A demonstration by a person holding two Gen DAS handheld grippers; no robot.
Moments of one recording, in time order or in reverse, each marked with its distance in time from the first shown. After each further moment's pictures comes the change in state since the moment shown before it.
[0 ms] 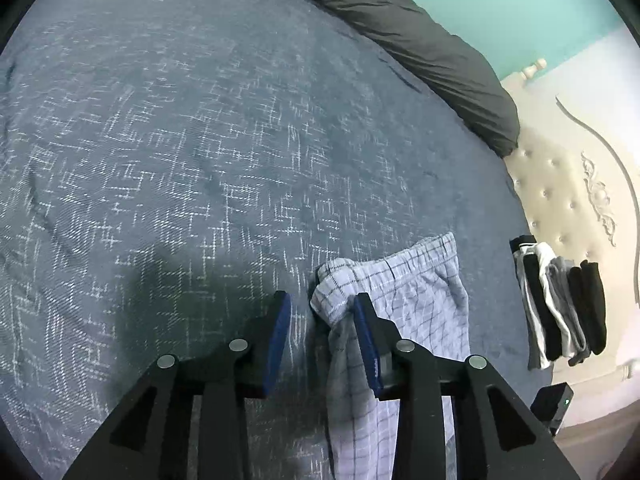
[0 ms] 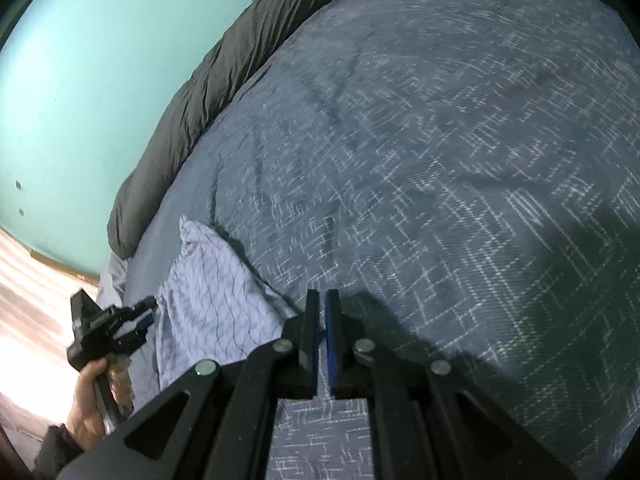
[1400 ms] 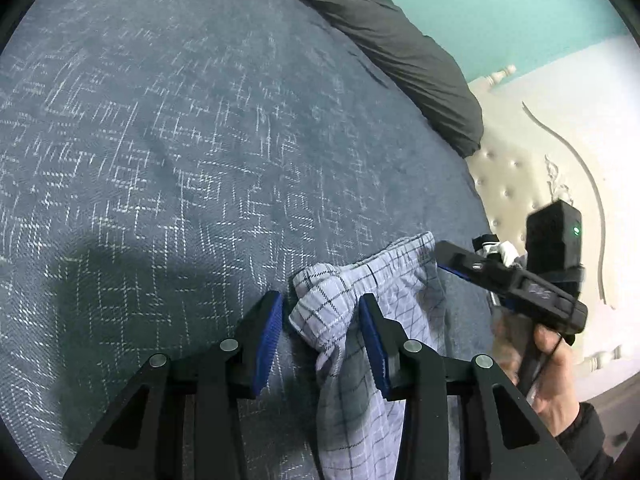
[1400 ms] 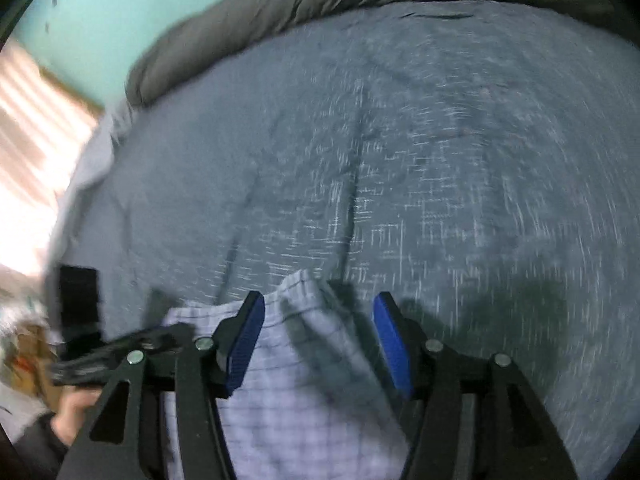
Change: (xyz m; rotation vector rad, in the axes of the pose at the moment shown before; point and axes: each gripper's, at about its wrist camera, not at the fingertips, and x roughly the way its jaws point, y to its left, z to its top) left arm 0.037 0.009 0.003 -0.010 0.014 -0.187; right arm 0.179 0.192 0.079 -0.599 0.392 -0.093
